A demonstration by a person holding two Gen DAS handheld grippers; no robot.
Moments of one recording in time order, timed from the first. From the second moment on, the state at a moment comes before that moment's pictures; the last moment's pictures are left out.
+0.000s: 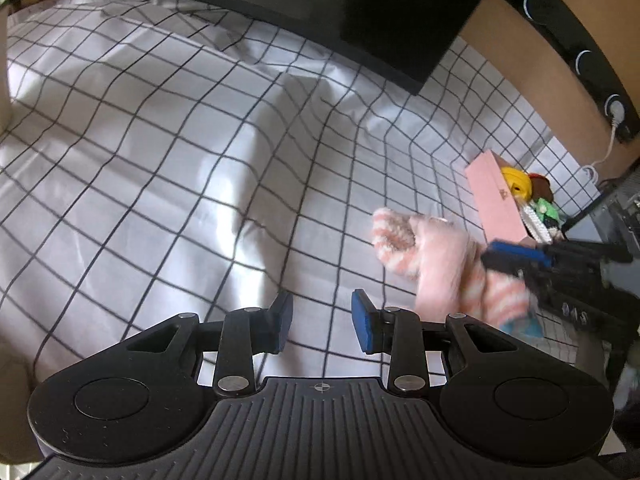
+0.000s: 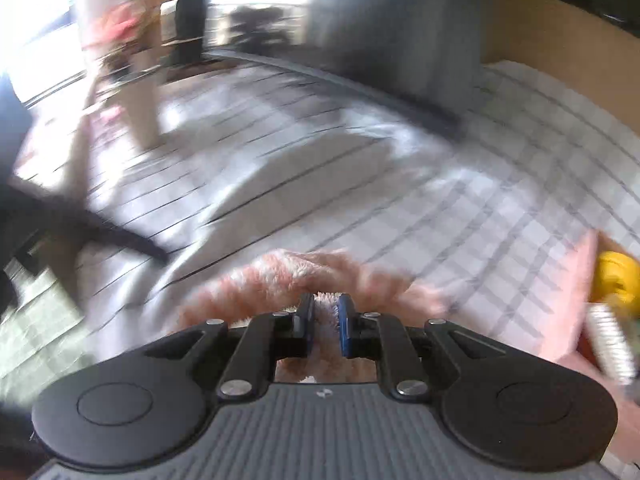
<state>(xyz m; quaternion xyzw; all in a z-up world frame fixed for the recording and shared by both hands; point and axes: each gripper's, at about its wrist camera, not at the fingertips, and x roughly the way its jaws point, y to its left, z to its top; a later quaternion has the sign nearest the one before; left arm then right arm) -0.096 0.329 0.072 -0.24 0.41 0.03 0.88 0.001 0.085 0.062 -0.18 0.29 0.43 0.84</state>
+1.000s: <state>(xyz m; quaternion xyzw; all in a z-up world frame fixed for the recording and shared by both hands) 0.083 0.205 0.031 -0.18 0.47 -0.02 0.87 0.021 -0.002 0.014 -0.16 0.28 0.31 0.89</state>
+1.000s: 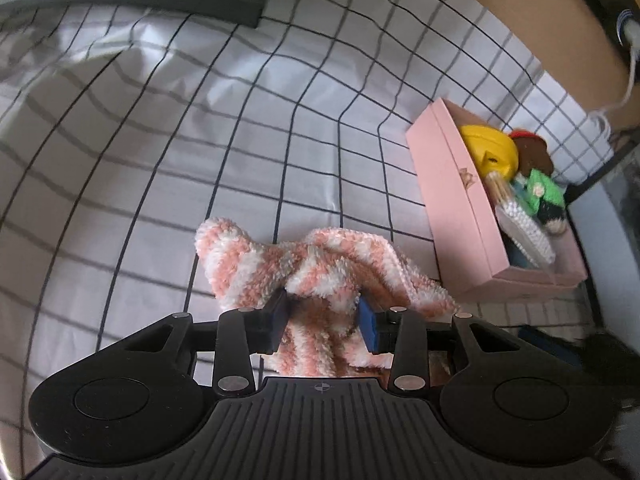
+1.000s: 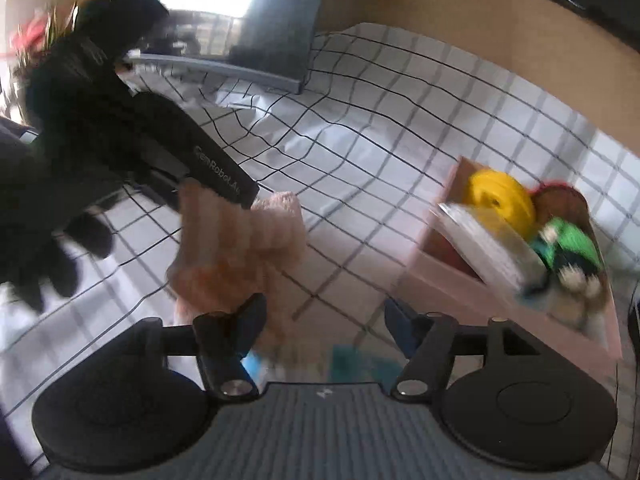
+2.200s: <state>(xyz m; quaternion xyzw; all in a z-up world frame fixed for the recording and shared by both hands) 0.071 0.152 0.022 0.01 0.46 -0.03 0.89 -0.012 -0.101 0.016 -0.08 0.31 0.20 0.92</state>
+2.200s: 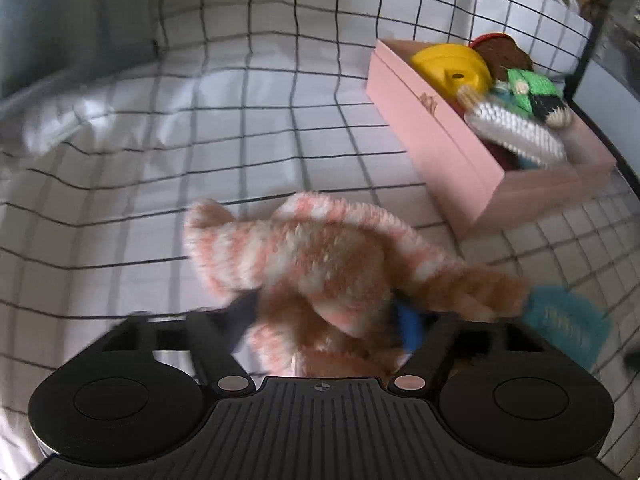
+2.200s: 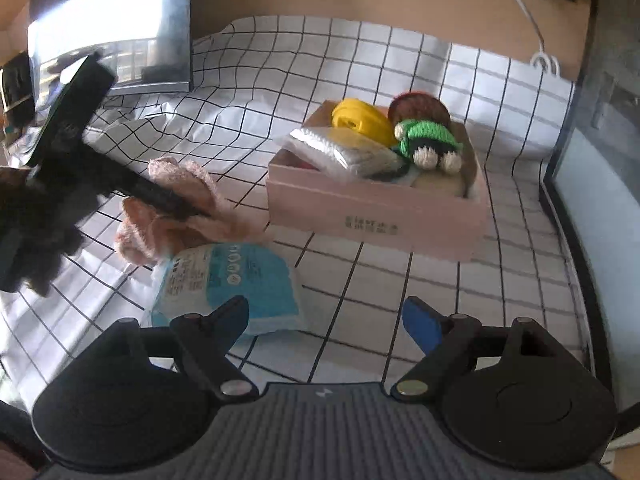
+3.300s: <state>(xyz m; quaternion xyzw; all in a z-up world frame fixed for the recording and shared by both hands) -0.019 0.272 0.020 -0.16 0.42 0.03 0.89 0.048 -0.042 0.011 -0.12 0.47 0.32 0.82</state>
